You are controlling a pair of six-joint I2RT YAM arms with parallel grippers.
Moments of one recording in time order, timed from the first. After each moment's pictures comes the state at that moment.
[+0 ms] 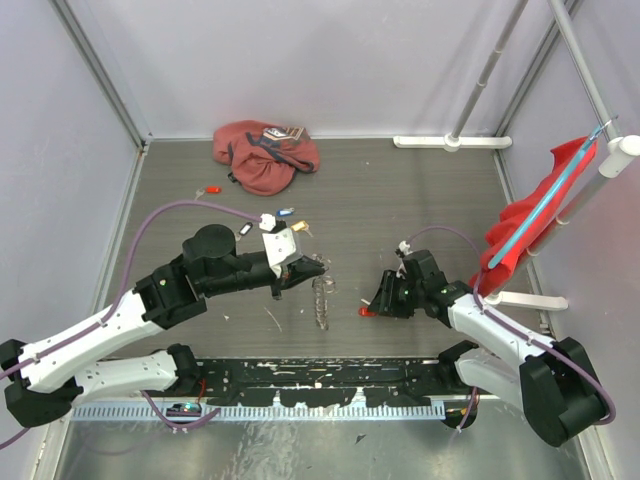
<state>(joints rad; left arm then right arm) -1.07 0.93 1.01 -0.24 0.24 0.11 0.45 1.02 0.38 -0.30 -0.32 0.66</state>
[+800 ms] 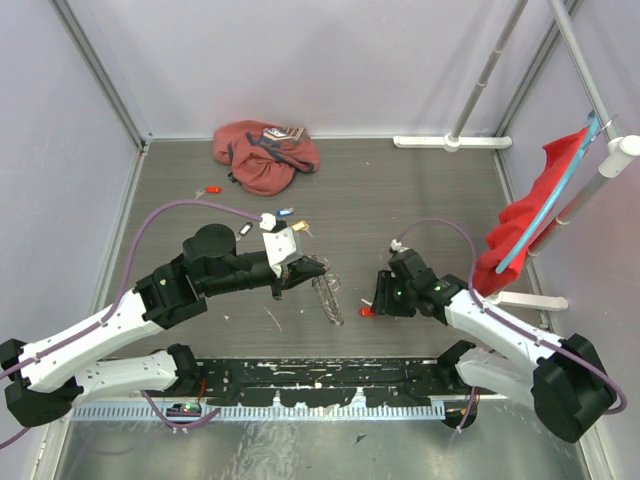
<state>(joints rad) -1.07 0.93 1.02 -0.24 0.25 0.10 0.54 1.01 0.46 -0.47 -0.11 0.63</state>
